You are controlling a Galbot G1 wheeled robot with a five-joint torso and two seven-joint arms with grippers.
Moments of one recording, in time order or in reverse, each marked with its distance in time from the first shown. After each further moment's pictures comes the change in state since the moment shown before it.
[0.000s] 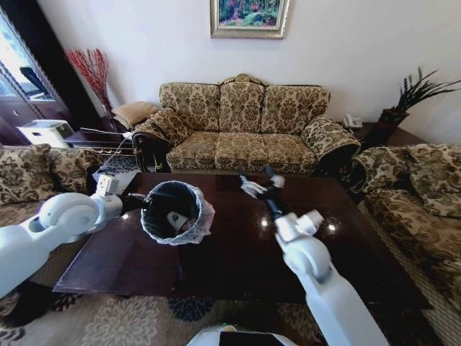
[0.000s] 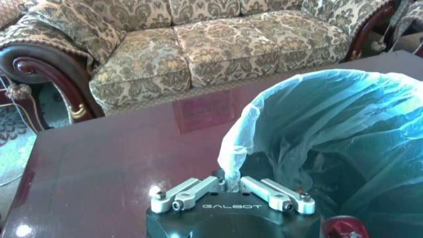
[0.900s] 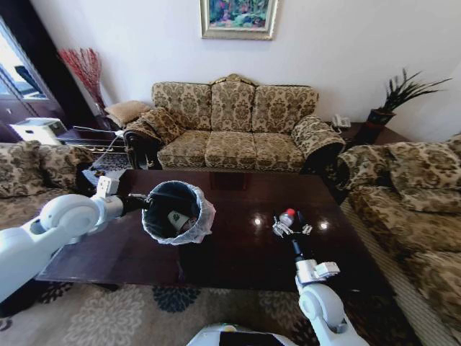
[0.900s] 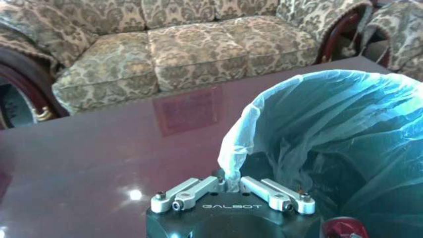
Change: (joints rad) left arm -0.001 -0.012 -0.001 -0.008 0.002 0.000 0.000; right arm -0.176 0.079 0.075 -0.091 -0.010 0.172 0.011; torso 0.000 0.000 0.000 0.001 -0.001
